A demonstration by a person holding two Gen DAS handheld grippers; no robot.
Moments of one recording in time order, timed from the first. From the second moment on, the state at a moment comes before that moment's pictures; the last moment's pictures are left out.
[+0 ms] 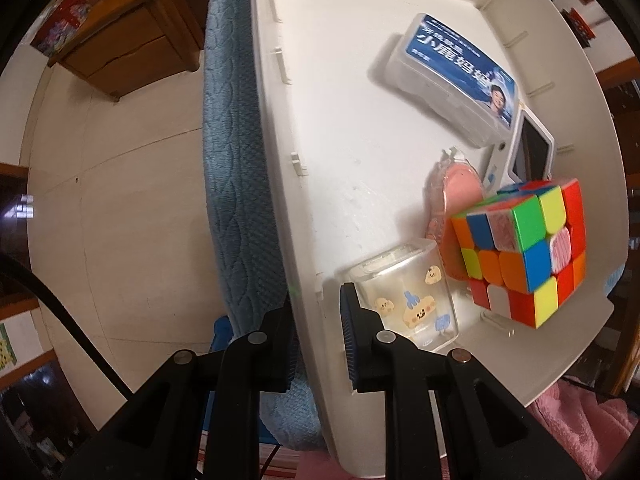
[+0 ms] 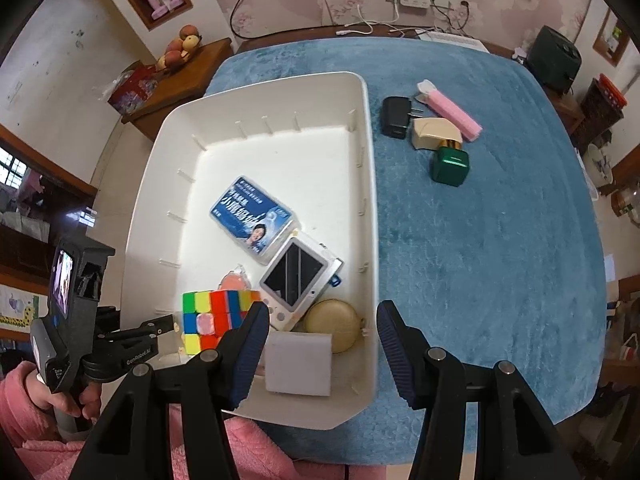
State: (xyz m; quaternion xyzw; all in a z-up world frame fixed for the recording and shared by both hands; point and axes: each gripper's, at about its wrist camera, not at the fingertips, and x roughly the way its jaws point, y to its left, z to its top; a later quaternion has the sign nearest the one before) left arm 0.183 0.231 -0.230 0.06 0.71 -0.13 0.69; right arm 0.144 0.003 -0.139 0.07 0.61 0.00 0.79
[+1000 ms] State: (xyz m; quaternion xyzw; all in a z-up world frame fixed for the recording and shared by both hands) left arm 0.195 0.226 -0.231 0.01 0.72 0.03 0.70; right arm 0.238 -0.139 -0.194 0.17 0.65 0.00 0.74
